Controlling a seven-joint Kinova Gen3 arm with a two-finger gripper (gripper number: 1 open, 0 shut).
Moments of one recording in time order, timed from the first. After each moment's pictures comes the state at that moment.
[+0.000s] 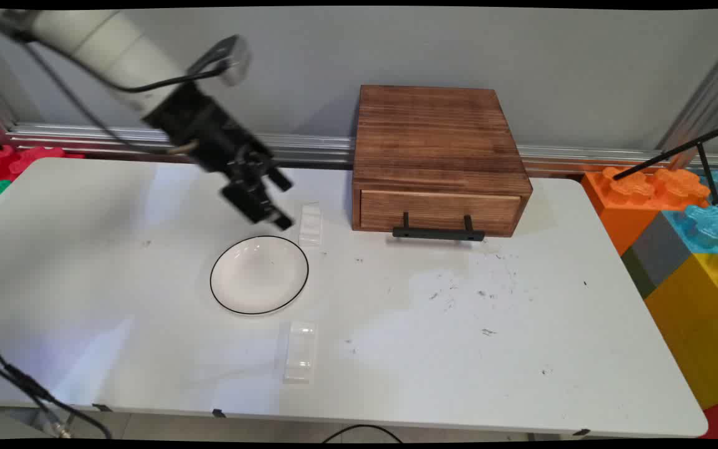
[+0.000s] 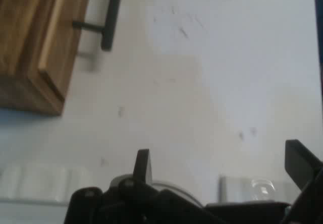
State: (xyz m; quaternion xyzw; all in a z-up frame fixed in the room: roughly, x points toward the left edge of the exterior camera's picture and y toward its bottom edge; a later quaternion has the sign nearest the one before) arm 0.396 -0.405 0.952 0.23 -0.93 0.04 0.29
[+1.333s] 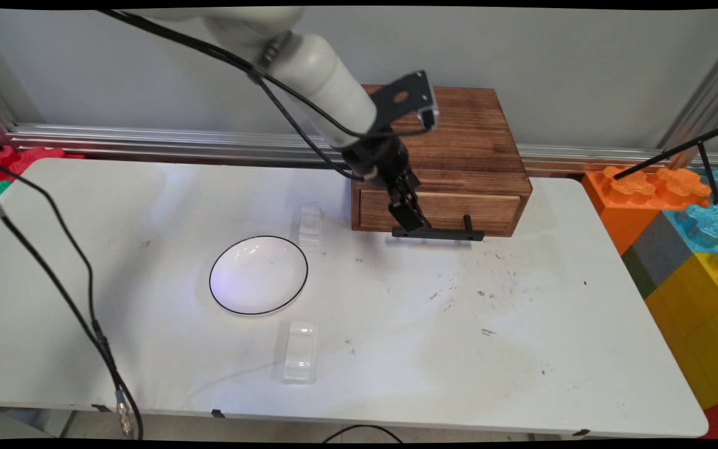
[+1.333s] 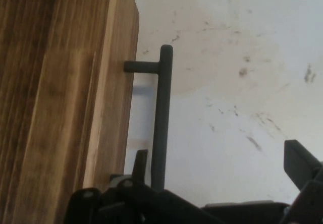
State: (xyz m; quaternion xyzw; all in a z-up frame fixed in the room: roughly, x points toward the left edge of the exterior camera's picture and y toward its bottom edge) arm 0.209 -0.490 0.900 0.17 -0.94 0.13 0.25
